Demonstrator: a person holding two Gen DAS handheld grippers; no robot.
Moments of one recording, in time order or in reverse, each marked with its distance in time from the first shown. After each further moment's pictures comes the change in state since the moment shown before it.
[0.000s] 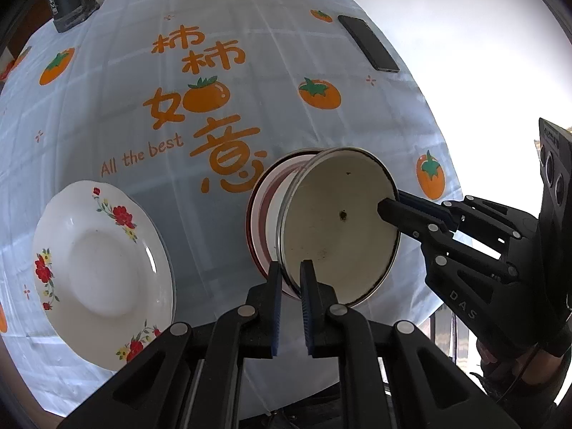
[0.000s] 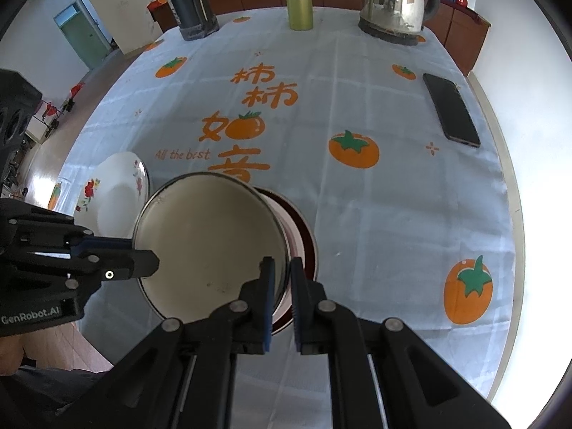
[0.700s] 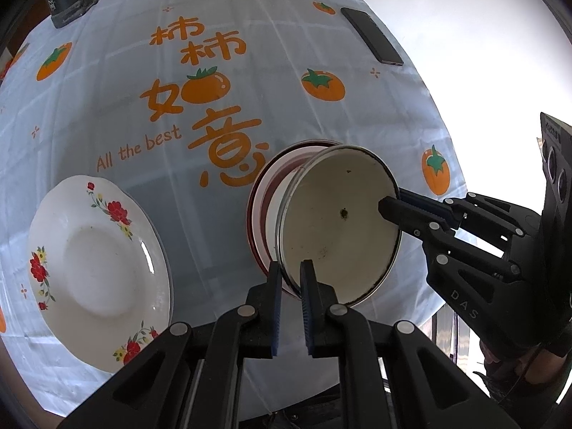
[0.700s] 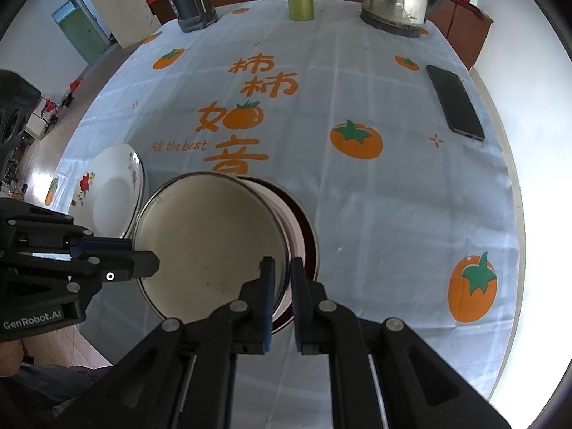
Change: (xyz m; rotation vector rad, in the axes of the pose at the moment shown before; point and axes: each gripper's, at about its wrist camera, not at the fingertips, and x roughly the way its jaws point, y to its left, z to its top) left arm 0.008 0.000 0.000 -0.004 0.020 0.005; right arm 0.010 0.000 -0.001 -0.002 0.029 0.000
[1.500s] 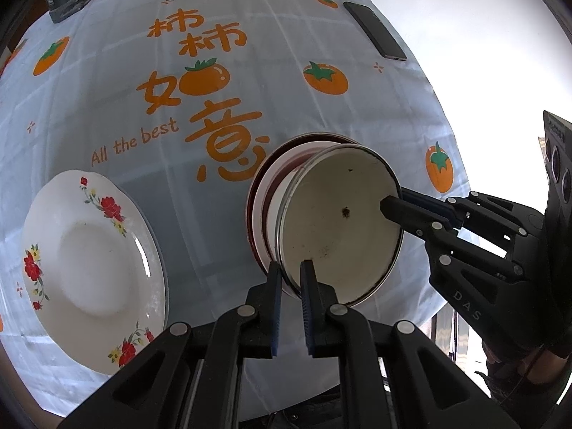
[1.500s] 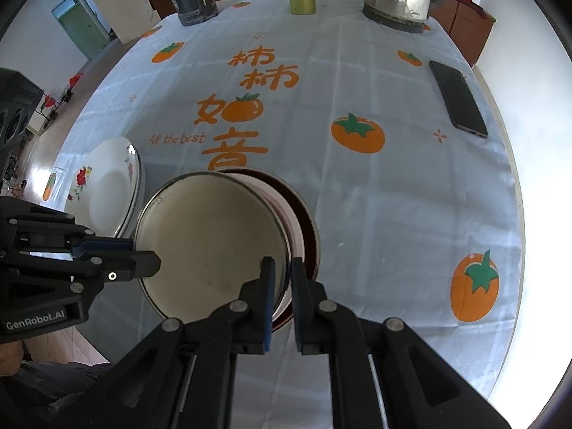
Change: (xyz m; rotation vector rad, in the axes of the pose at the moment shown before) left arm 0.008 0.001 0.001 -0.005 0.018 -0.004; right arm 0.007 -0.001 -0.002 -0.005 0.018 0.000
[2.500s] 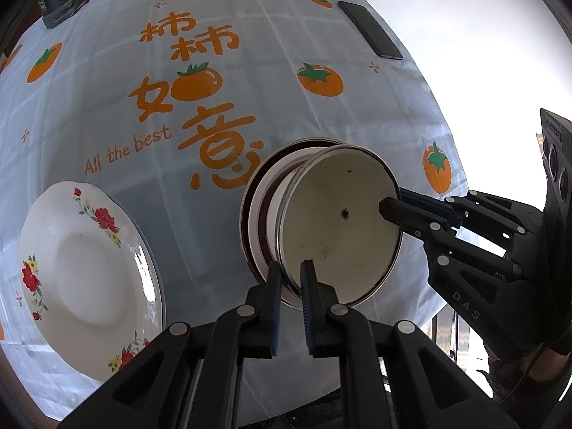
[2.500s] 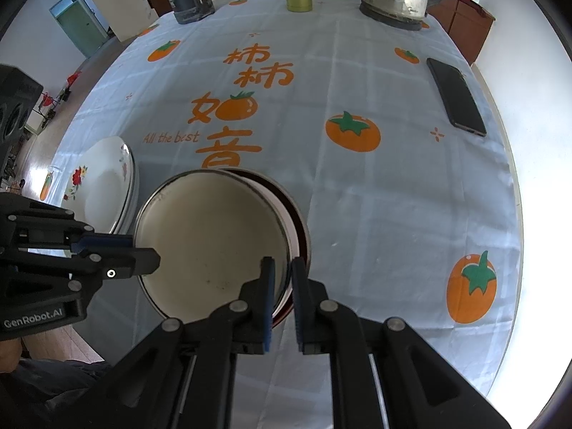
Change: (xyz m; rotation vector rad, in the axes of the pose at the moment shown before) left arm 0.001 -0.001 0.002 0.013 -0.005 -0.005; right arm 0.002 -0.005 0.003 -0.001 0.012 -0.007
